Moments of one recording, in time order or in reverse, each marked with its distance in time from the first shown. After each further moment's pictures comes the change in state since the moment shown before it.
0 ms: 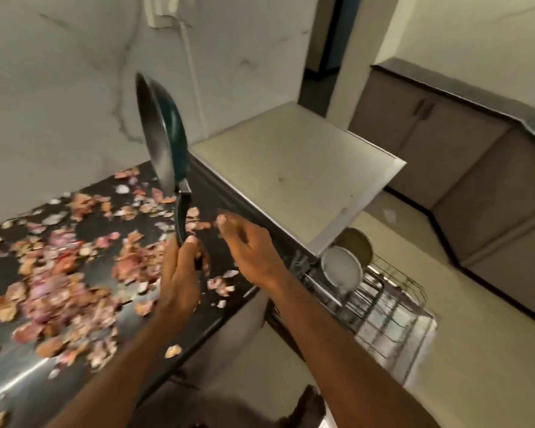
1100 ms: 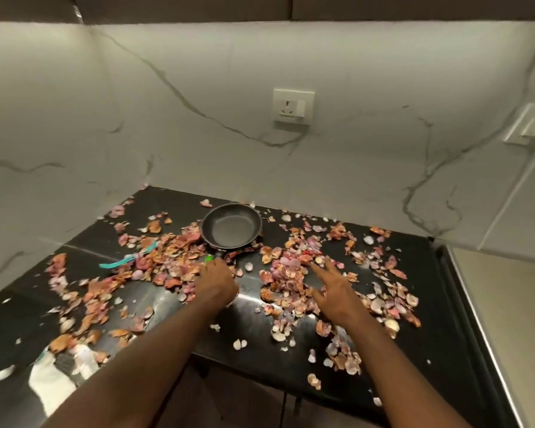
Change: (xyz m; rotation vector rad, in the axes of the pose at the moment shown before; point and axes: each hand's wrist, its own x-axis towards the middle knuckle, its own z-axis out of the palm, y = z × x) left_hand -0.090 0.004 -0.257 1.186 0.724 -0.892; right_hand 0.063 0.000 0.186 -0.637 -0.811 -0.417
